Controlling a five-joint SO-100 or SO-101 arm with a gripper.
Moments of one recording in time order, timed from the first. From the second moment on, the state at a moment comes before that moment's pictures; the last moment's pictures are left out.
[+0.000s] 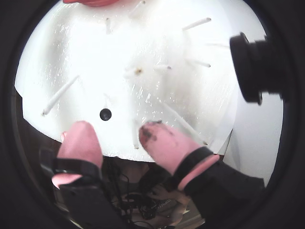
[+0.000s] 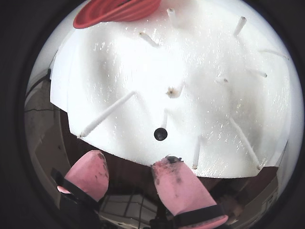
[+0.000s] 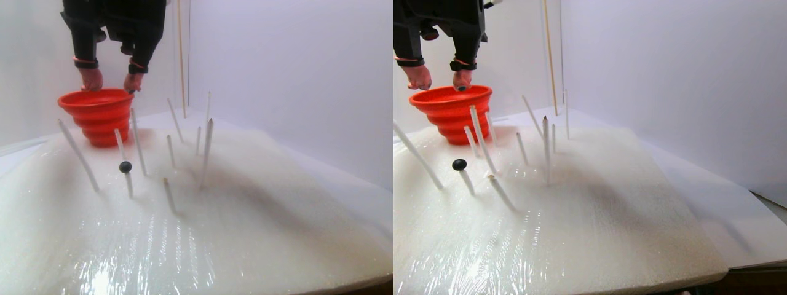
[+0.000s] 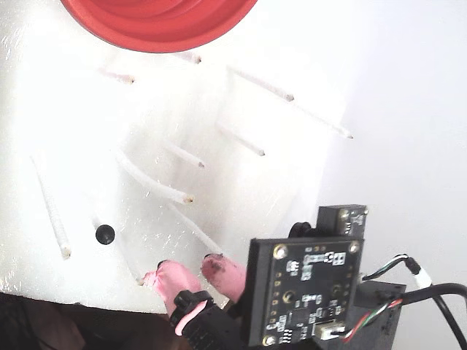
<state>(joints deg) -14.9 137.8 154.4 14.5 -98.2</state>
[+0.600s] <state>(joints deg) -13.2 145.5 162.2 17.2 -99.4</state>
